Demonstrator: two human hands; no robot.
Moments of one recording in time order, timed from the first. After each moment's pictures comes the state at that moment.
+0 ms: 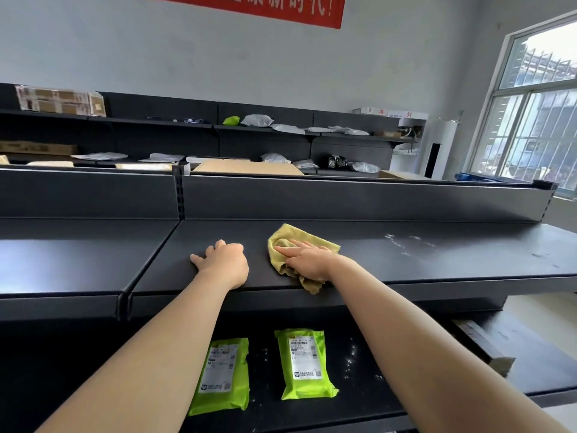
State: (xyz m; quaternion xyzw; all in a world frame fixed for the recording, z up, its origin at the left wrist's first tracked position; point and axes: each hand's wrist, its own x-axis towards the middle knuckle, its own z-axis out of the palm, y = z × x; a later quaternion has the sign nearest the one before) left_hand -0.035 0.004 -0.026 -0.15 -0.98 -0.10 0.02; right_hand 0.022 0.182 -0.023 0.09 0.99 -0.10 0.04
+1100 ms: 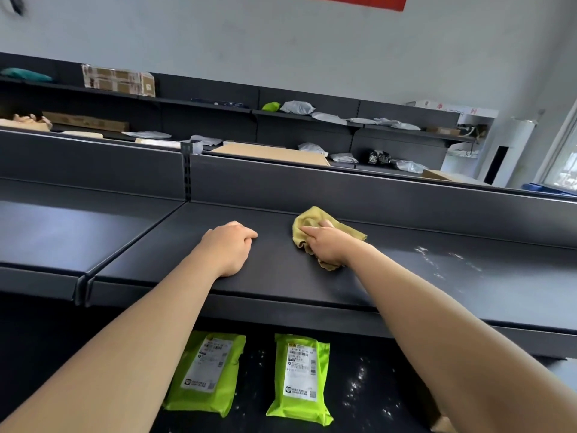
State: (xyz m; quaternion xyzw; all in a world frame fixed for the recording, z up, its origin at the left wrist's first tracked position) left_hand -0.075 0.033 -0.039 -0.23 -0.95 -0.18 0.08; right_hand -0.049 0.262 -0.025 0.08 0.99 -0.07 0.02
